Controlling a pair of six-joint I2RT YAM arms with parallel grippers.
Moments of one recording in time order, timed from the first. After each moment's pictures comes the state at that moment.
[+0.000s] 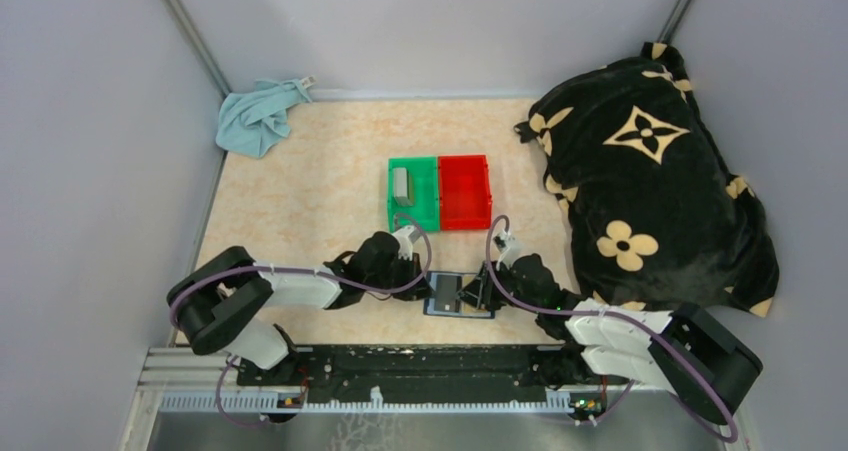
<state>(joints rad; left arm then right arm) -0.90 1.50 0.46 0.38 0.25 -0.71 0.77 1.03 0.09 0.47 -0.23 0.80</state>
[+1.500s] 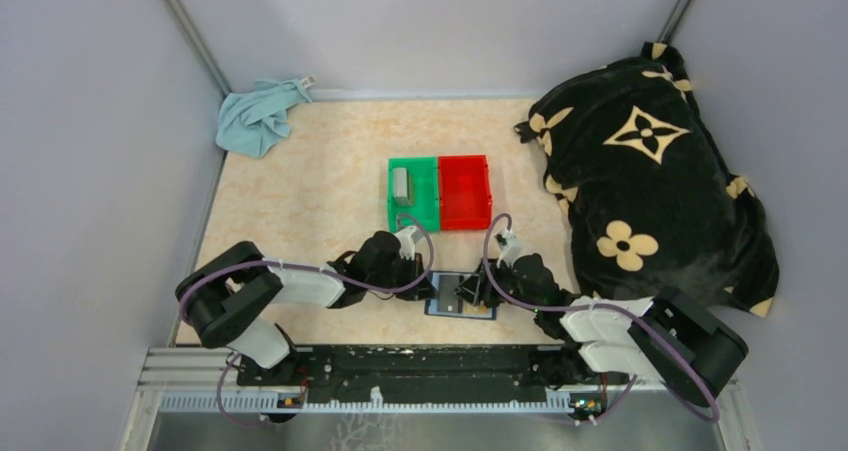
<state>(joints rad) -0.90 1.55 0.46 0.46 0.29 -0.72 0.75 1.16 0.07 0.66 -0.23 0.82</state>
